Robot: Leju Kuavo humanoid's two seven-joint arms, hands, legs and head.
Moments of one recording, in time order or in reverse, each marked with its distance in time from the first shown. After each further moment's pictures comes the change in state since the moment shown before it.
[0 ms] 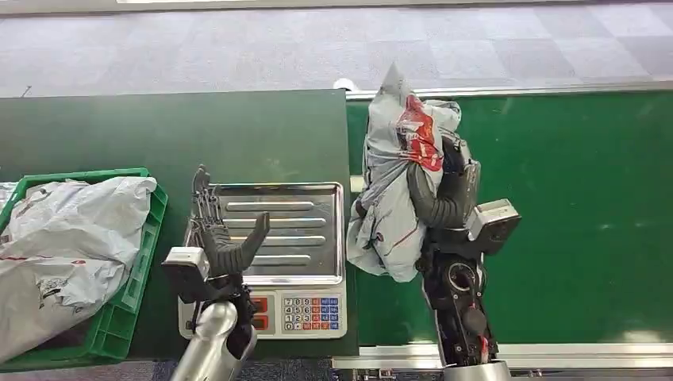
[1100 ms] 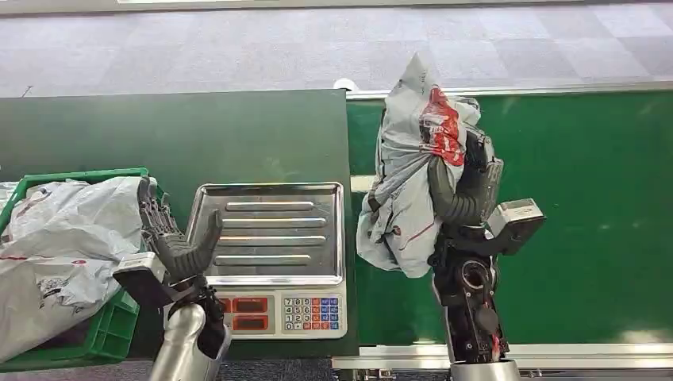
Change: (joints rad) left arm 0.048 0.028 0.139 -0.099 0.038 0.036 0.000; right arm -0.004 -0.019 -0.036 -0.035 -0.034 -0.029 -0.002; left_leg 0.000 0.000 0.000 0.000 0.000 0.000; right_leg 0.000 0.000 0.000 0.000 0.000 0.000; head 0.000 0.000
